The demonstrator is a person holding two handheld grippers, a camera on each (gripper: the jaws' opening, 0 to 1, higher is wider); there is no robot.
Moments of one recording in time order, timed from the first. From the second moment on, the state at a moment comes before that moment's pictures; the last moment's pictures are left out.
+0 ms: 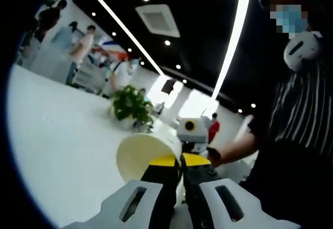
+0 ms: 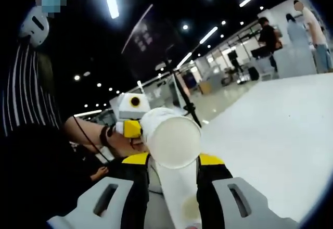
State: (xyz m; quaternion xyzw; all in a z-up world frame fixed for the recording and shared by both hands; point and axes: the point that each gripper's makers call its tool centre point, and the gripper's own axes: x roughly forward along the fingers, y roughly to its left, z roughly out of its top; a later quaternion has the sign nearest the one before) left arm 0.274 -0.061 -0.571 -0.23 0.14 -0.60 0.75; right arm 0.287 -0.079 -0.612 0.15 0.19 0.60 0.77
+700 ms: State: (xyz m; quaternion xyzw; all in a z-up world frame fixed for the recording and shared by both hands) left arm 0.279 -0.065 -0.578 -0.22 0.15 -0.60 0.75; right arm 0.297 -0.099 -0.607 0.14 0.16 0.58 0.79
